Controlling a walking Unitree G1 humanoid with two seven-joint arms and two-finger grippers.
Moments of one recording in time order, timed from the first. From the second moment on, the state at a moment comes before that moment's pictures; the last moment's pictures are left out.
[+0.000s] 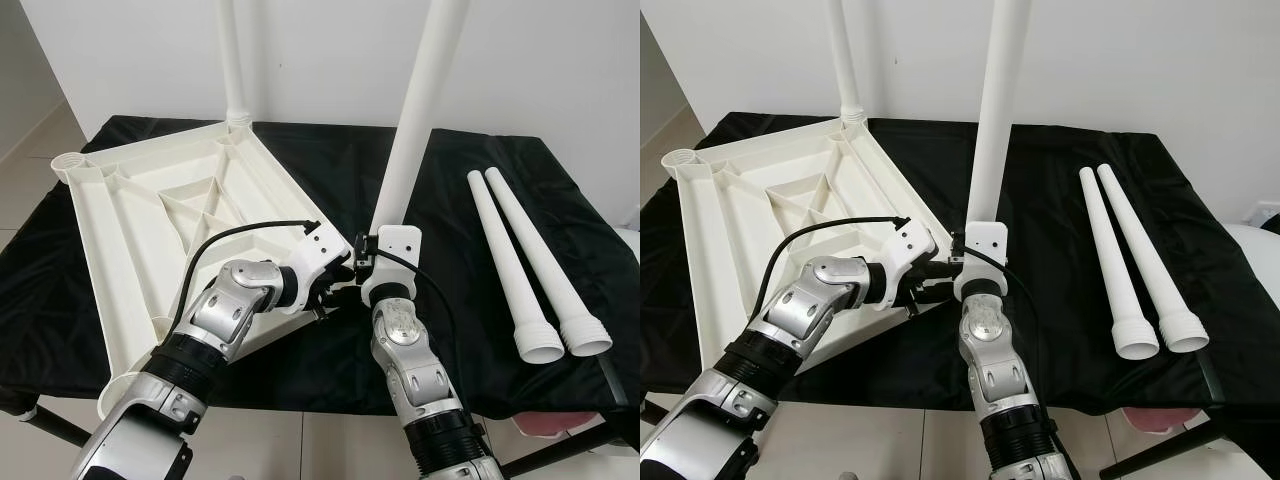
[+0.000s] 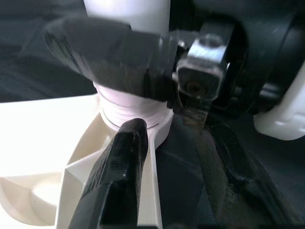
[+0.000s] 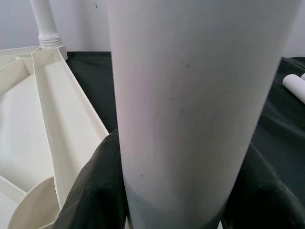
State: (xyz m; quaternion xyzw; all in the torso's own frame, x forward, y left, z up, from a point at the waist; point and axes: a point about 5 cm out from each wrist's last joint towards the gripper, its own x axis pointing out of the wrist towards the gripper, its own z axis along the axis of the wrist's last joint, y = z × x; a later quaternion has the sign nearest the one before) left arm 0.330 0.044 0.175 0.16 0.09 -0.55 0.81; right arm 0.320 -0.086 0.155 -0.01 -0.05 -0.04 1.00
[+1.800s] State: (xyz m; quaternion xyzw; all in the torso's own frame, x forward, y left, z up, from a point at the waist) left arm 0.328 0.046 0.157 0.27 0.08 -0.52 0.81; right arm 0.316 -0.087 0.142 0.02 -0.03 0.06 1.00
